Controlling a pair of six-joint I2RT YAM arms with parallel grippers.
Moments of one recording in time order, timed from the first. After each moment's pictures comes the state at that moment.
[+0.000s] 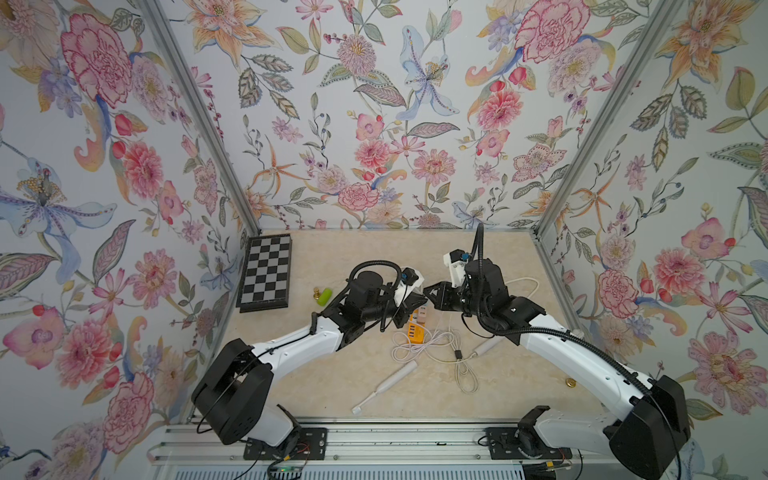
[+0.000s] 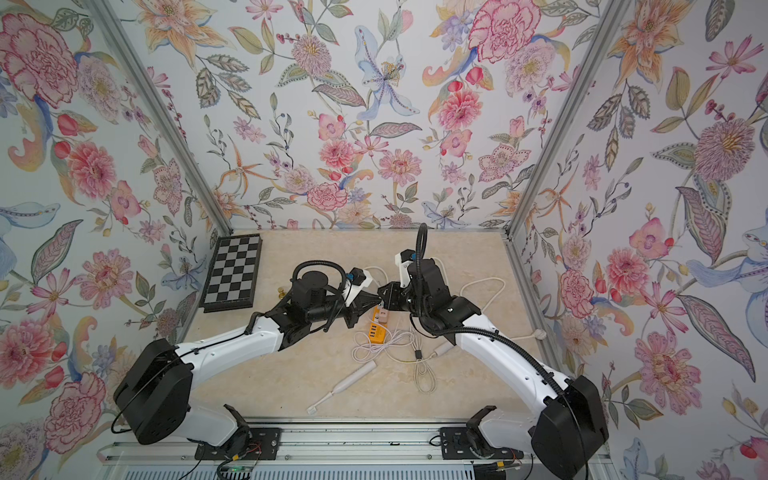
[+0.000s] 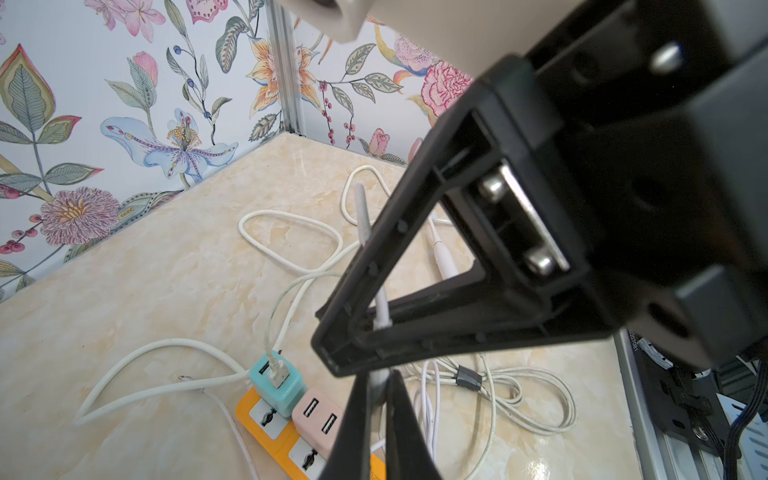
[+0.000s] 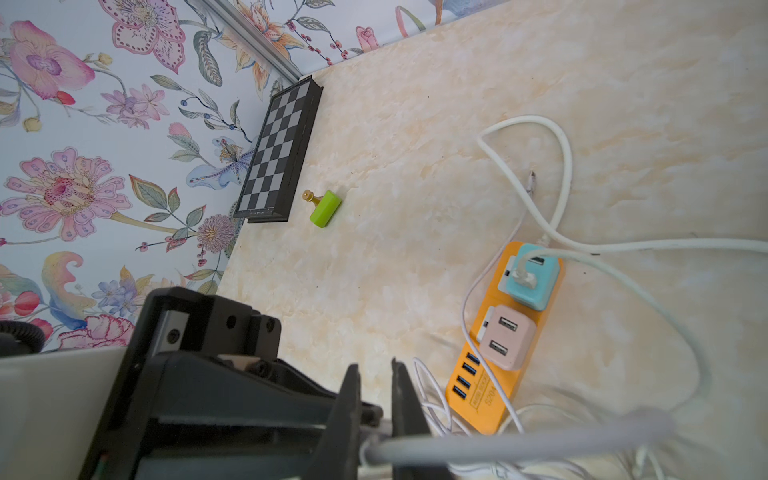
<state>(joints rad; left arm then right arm) -0.72 1.48 0.90 0.28 0.46 0.08 0.63 1.26 1.01 -0.29 -0.19 0.61</state>
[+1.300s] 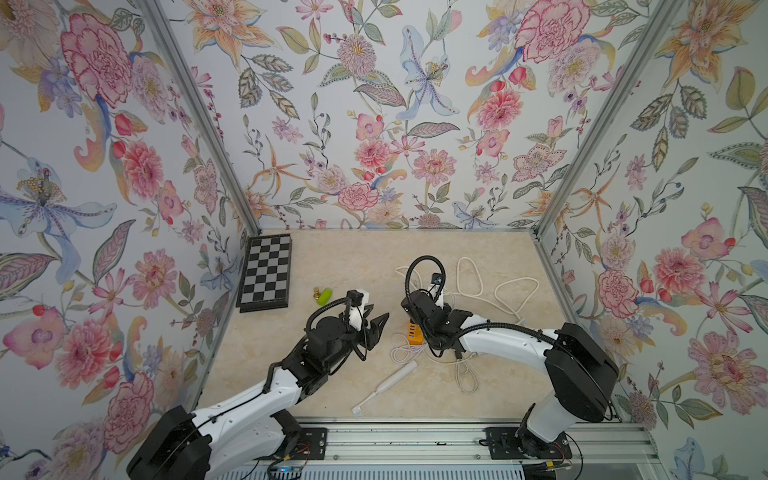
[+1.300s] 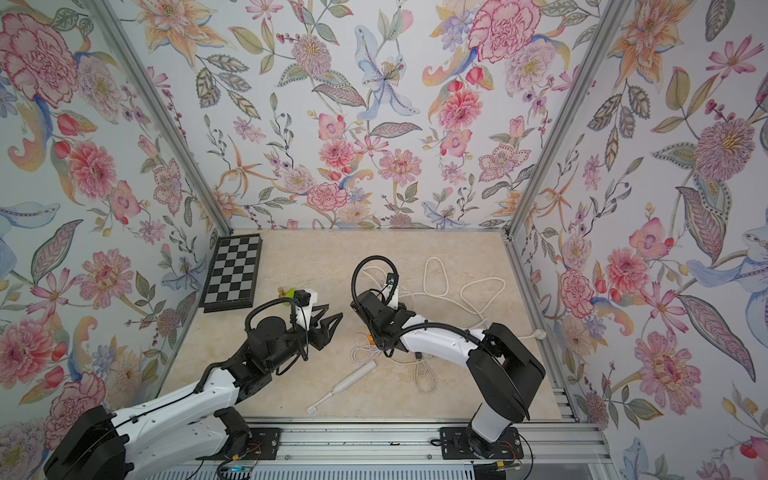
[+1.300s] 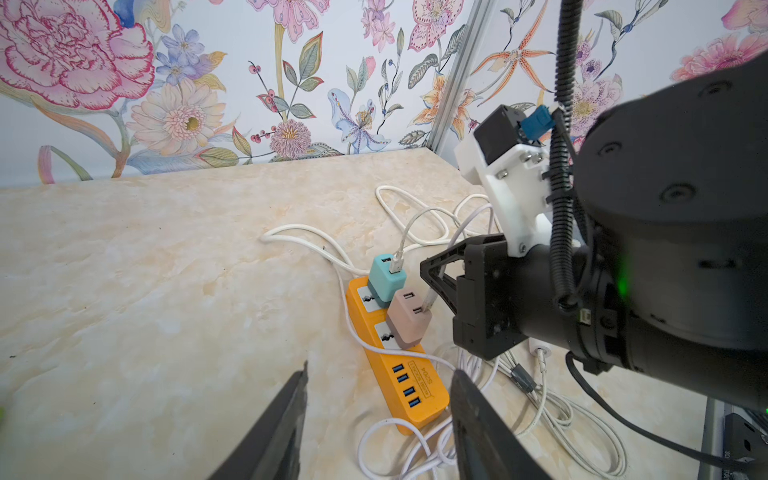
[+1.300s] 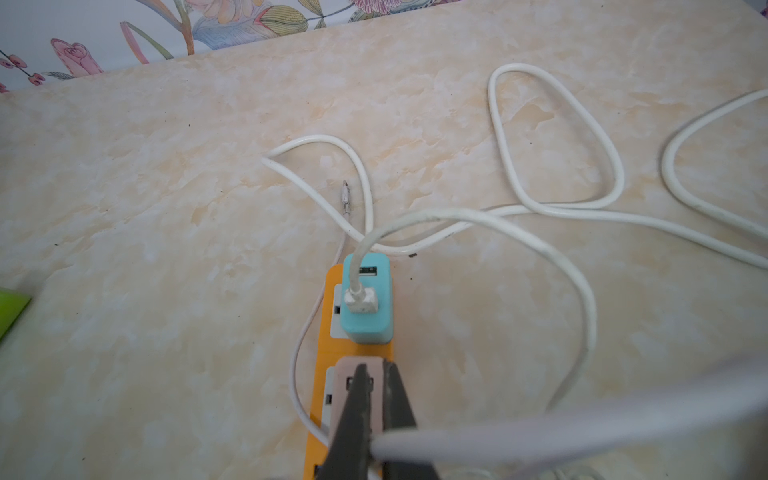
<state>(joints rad) -0.73 1.01 0.41 0.40 -0.01 -0.25 0.91 1.65 1.03 -0.26 0.71 0.82</state>
